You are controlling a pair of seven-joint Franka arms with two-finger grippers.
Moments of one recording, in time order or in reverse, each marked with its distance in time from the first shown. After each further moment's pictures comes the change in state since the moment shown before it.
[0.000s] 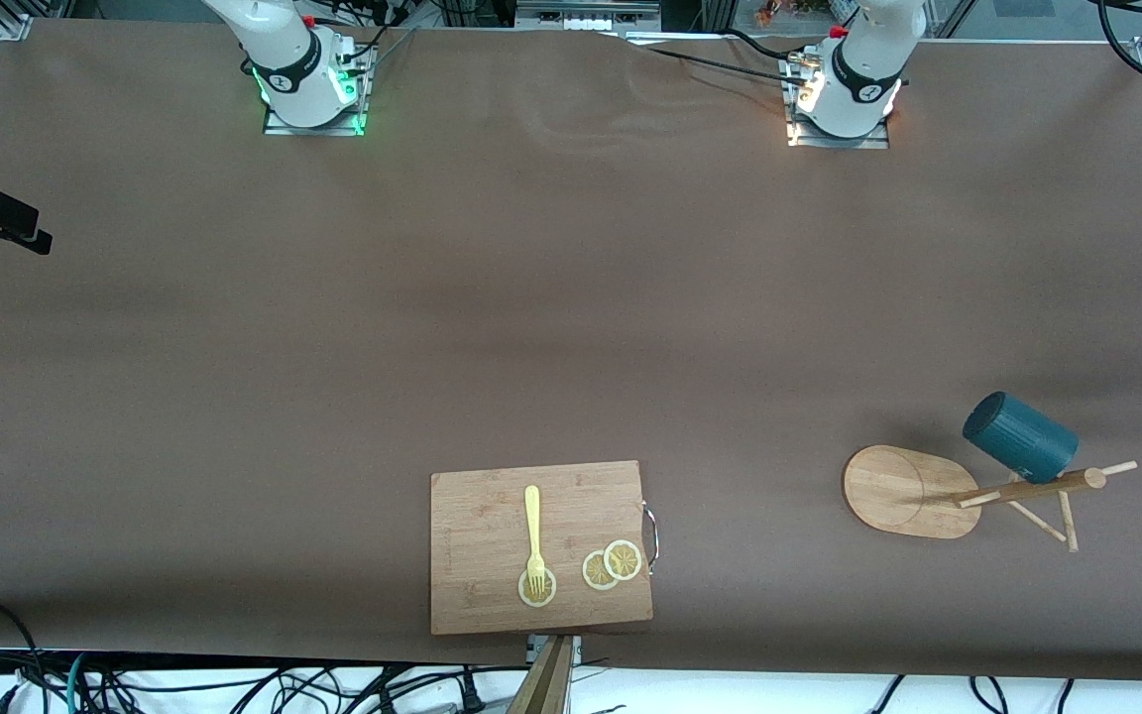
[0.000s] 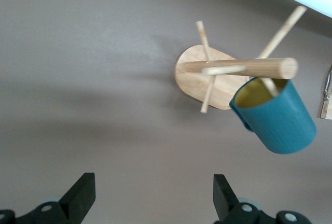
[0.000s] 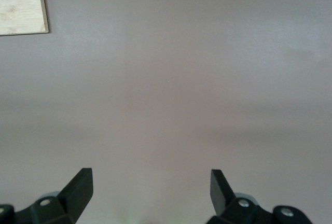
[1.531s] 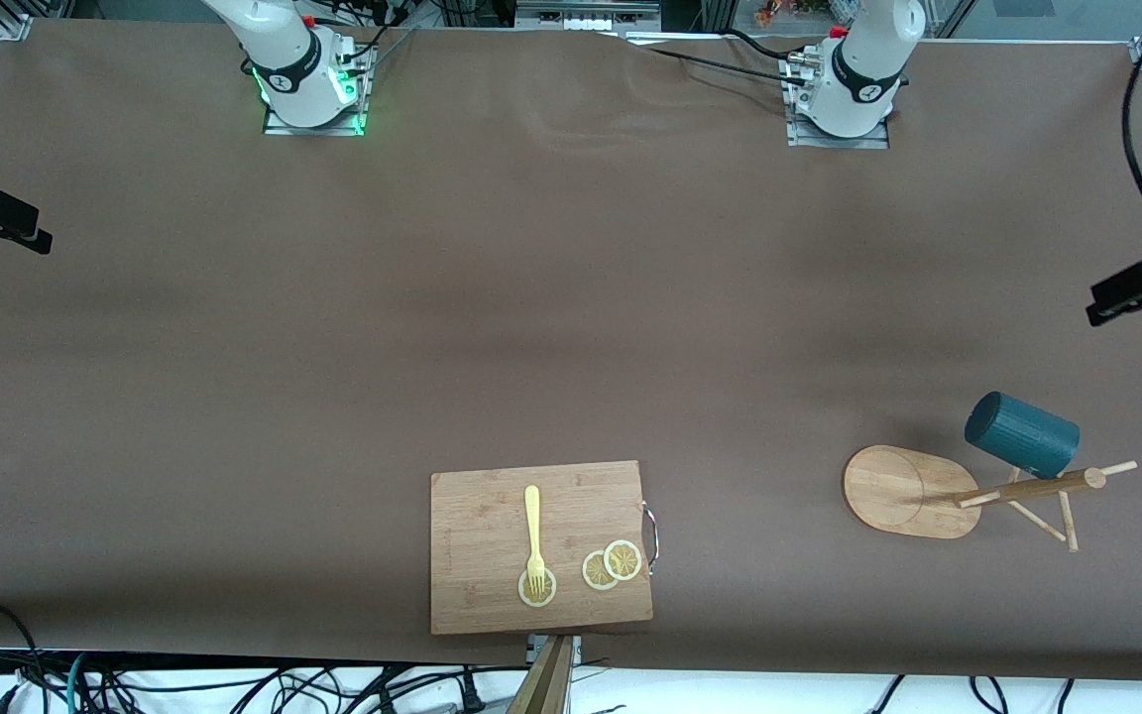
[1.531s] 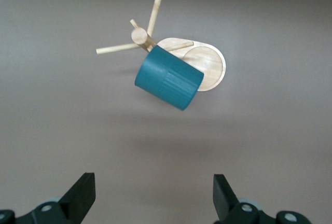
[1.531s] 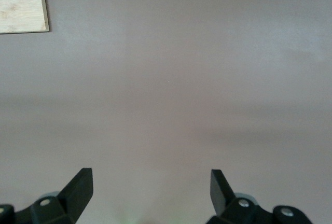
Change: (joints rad) left arm -0.430 -0.415 0.000 -0.346 0.343 0.071 -0.298; right arm 0.000 0.000 0.000 0.000 0.000 0.000 -0.006
